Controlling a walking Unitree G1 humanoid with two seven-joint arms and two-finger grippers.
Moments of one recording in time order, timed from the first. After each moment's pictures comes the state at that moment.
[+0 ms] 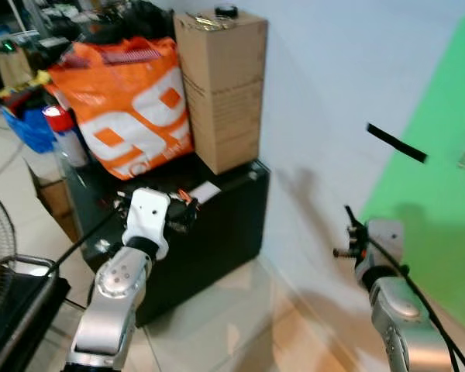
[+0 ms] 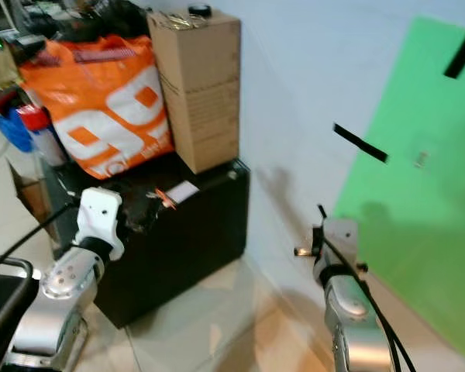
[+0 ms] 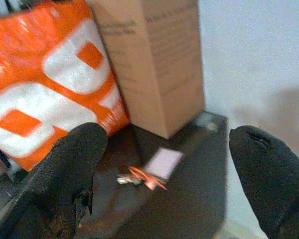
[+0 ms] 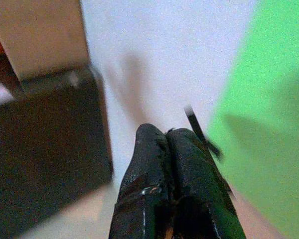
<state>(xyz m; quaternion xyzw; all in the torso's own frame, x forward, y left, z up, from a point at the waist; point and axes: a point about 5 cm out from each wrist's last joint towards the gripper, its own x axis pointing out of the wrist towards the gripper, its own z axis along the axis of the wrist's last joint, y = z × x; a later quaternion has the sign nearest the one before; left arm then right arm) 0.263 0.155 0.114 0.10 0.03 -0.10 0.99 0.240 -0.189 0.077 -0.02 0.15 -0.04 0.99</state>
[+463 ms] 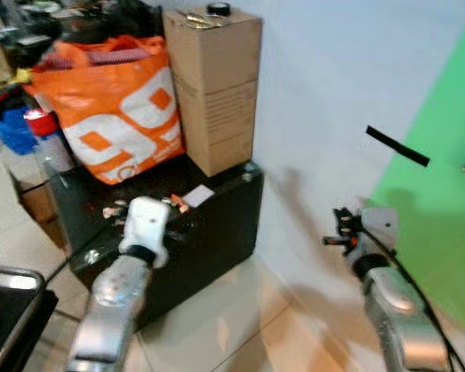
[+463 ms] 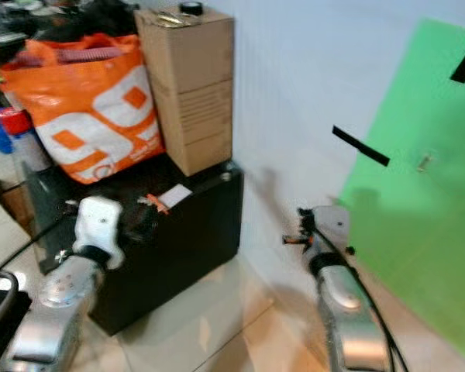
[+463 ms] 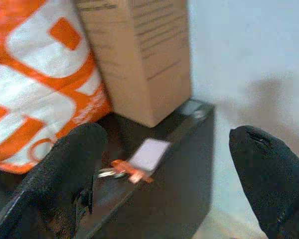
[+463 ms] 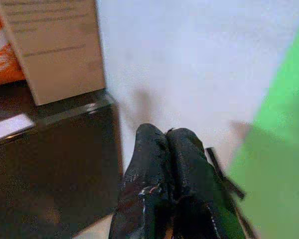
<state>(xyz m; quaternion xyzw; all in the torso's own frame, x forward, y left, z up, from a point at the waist) 0.255 0.150 0.100 0.09 0.05 -0.12 0.99 0.246 -0.181 0.089 -0.01 0.11 0.01 0.99</state>
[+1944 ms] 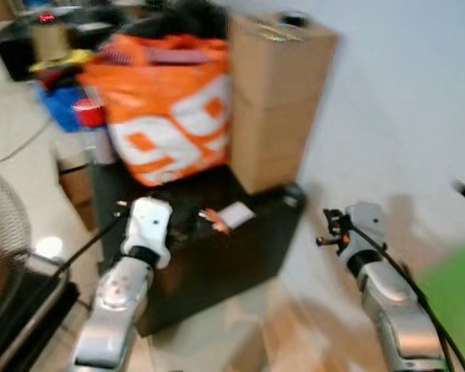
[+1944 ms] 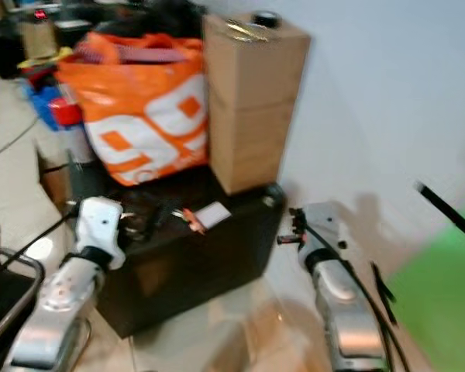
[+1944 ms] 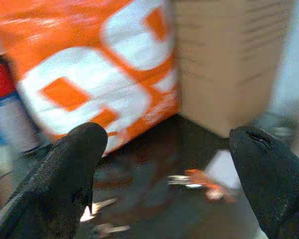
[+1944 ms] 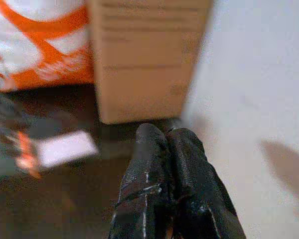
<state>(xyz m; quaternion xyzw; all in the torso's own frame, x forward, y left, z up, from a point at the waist) 0.250 0.161 0.104 0.09 0.04 -0.09 0.99 0.258 -0.162 0.082 -0.02 0.12 0.07 0.99</state>
